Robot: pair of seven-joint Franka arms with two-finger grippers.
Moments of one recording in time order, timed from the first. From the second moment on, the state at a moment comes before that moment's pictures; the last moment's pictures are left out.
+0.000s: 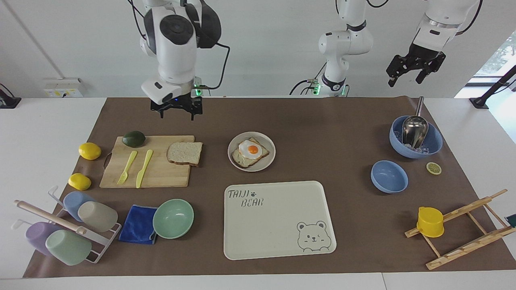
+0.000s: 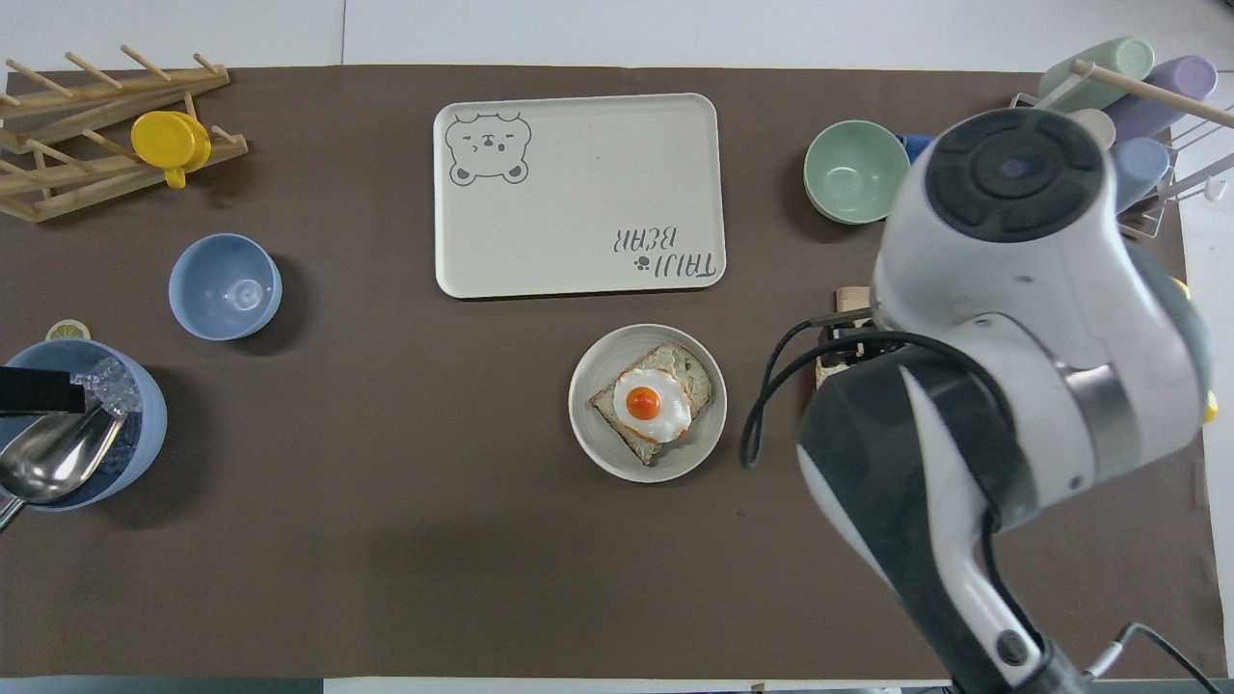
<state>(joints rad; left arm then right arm) -0.03 -0.30 -0.01 -1.82 0.03 1.54 -0.08 0.37 0.12 0.05 -1.68 -0.24 1.54 0.39</state>
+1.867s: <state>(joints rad) -0.03 -0.30 -0.01 -1.82 0.03 1.54 -0.08 0.37 0.30 0.04 -2.01 -0.40 1.94 0.68</state>
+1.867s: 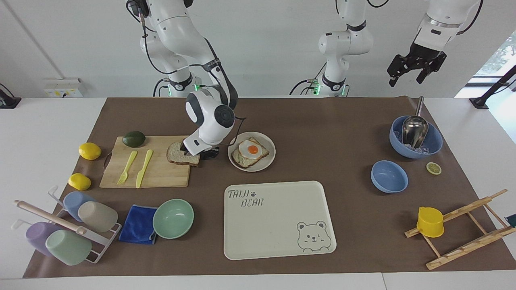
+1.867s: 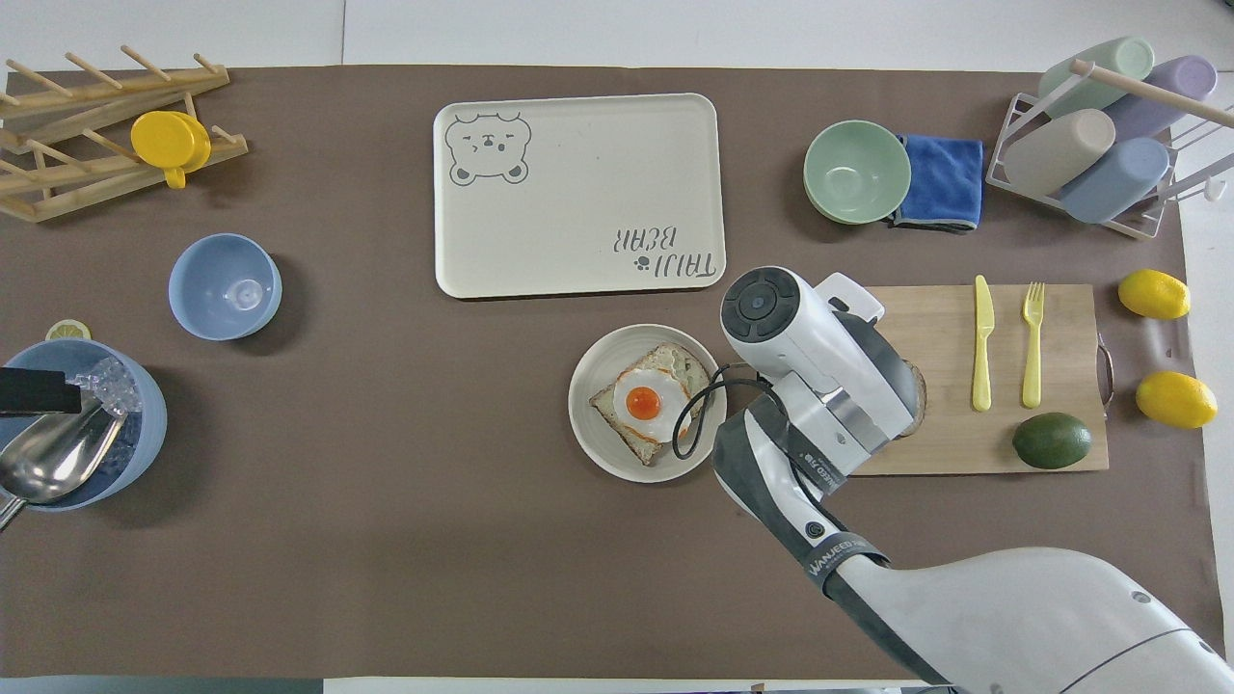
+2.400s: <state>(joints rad) -0.03 -0.30 -0.01 -1.82 0.03 1.54 -0.08 0.44 0.30 0.06 -1.90 -0.41 1.80 0.68</state>
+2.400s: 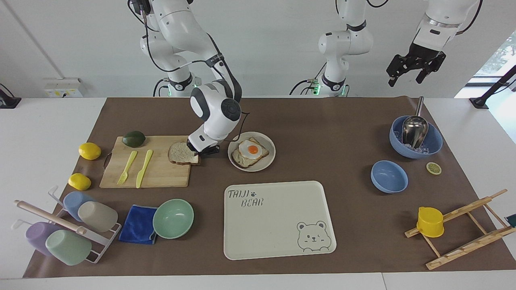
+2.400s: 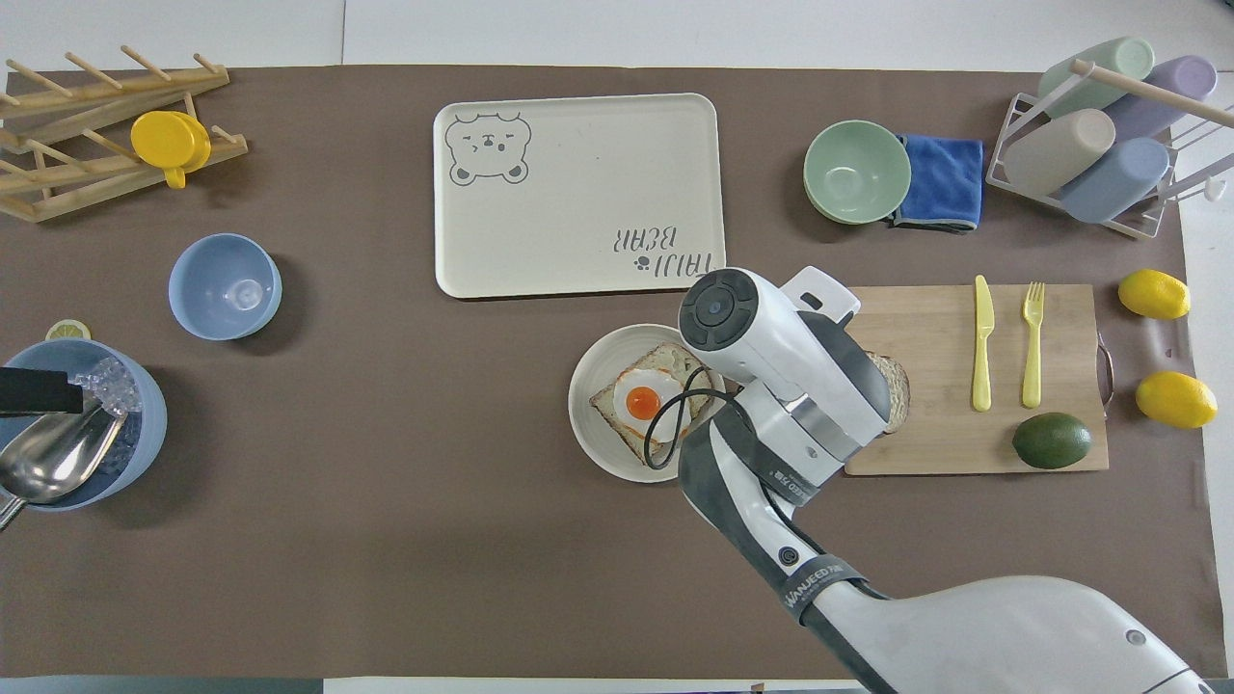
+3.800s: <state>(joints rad) -0.01 -0.30 0.01 -1.82 0.03 1.54 -0.08 0.63 0.59 0.21 -1.37 -0.41 1.57 0.78</state>
